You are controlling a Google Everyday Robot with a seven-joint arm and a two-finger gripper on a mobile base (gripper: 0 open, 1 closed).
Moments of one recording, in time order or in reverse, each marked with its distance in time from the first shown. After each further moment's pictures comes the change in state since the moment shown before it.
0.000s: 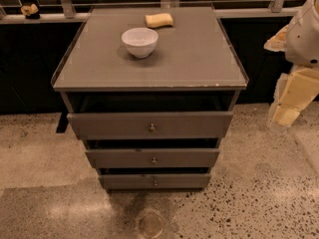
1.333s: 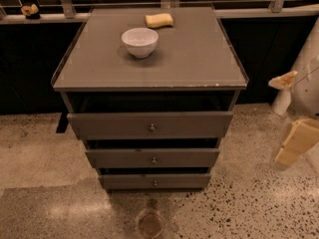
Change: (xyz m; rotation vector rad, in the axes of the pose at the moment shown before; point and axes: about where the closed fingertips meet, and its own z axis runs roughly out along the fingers) arm 0.037 0.038 0.051 -0.022 -0.069 0.040
